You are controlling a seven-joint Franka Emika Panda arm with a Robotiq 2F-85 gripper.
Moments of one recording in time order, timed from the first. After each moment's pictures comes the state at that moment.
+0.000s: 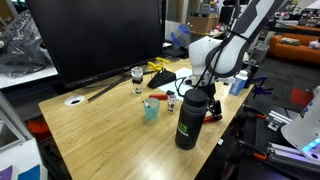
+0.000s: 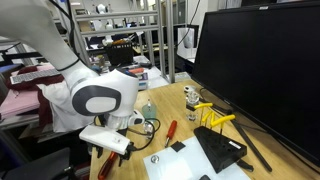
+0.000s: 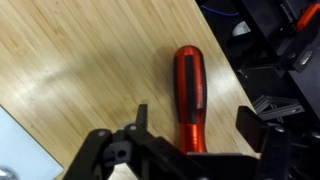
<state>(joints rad) 0.02 0.28 0.14 -2.54 0.05 2.45 -0.75</state>
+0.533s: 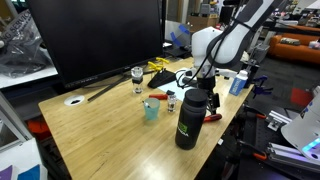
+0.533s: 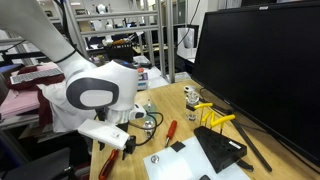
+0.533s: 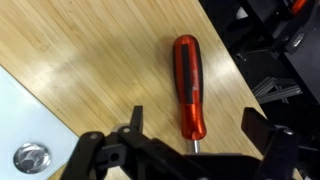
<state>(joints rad) 0.00 0.19 0.14 -2.56 0.12 2.45 -0.76</state>
